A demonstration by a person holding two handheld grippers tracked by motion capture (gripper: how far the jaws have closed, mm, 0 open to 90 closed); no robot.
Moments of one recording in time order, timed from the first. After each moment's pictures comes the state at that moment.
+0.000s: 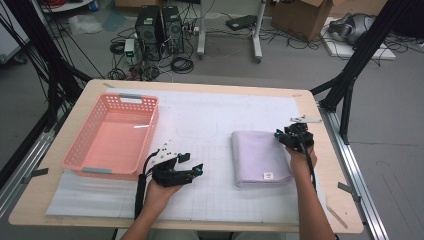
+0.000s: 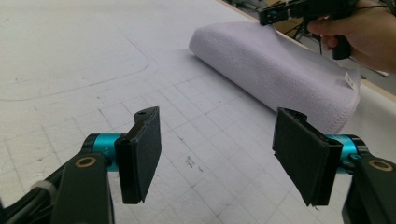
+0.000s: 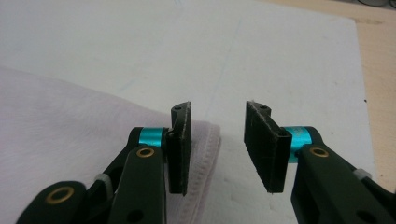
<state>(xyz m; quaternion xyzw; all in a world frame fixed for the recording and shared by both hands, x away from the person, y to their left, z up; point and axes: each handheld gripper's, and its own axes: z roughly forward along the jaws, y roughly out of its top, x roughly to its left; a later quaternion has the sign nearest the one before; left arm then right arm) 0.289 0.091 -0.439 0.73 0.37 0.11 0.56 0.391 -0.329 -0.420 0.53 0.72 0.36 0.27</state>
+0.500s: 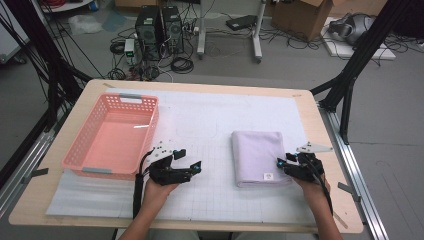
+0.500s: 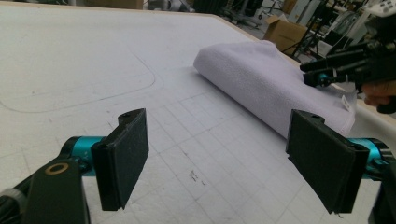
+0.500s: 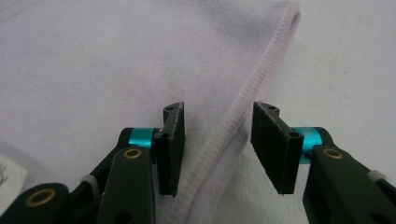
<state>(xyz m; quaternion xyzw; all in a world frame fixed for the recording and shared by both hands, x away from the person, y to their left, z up) 0.289 0.097 -0.433 0.71 0.39 0.12 0.58 0.308 -0.342 -0.435 0.46 0.78 0.37 0.20</state>
